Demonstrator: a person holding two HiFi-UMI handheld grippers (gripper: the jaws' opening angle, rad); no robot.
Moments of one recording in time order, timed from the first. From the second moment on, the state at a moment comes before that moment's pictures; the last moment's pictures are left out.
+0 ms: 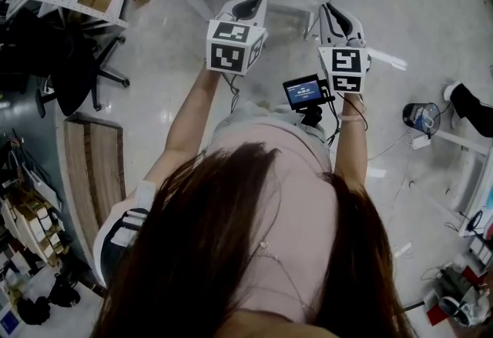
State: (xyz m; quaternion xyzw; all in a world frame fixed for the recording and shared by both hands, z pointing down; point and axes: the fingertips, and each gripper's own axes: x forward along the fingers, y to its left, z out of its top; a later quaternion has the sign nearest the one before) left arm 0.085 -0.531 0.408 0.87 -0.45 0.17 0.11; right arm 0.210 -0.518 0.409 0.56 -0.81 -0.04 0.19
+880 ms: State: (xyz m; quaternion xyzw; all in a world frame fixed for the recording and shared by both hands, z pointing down) left arm 0.171 -0.476 0.368 0.86 -0.49 0.09 0.11; right arm 0.285 -0.460 0.396 0.53 -0.83 -0.04 0.18
